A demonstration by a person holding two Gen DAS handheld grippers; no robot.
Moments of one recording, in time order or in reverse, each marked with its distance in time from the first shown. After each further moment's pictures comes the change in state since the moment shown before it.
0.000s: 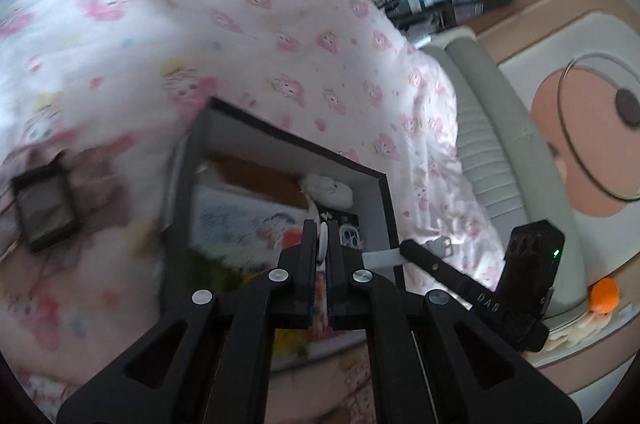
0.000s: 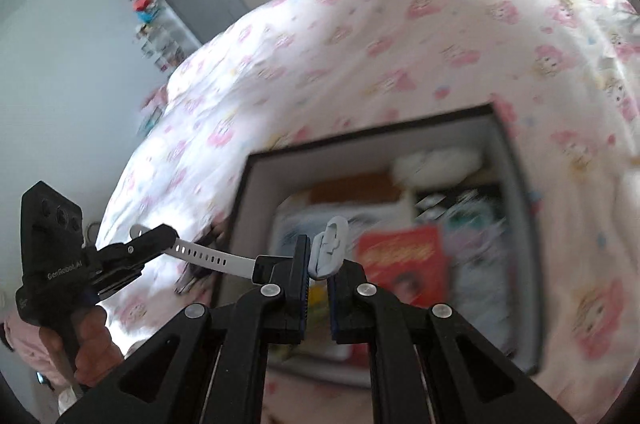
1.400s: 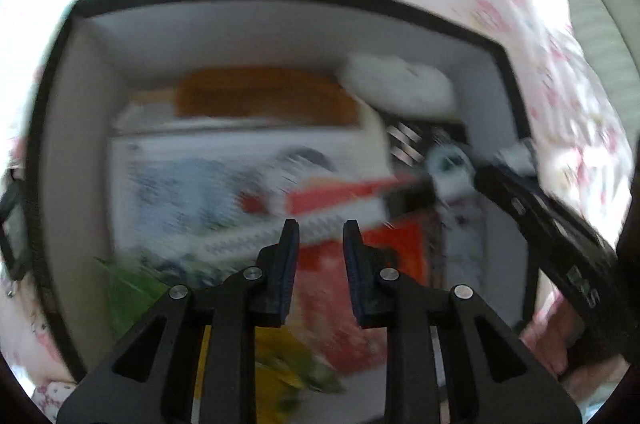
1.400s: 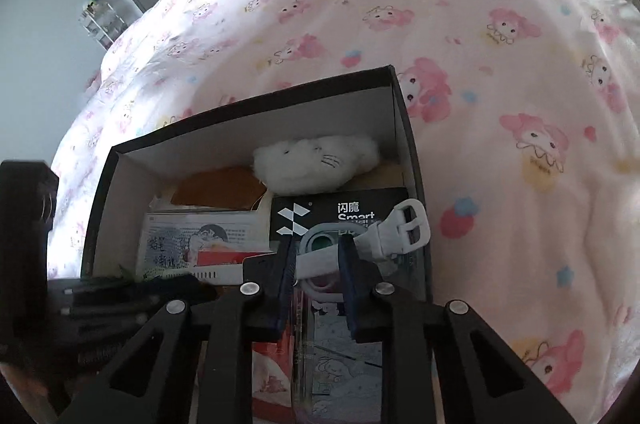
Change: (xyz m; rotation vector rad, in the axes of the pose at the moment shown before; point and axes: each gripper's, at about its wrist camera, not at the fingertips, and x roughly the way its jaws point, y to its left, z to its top) left arm 0.153 -0.035 -0.021 0.134 0.343 0.477; right arm 0.069 -0.089 0.019 0.000 0.120 -0.178
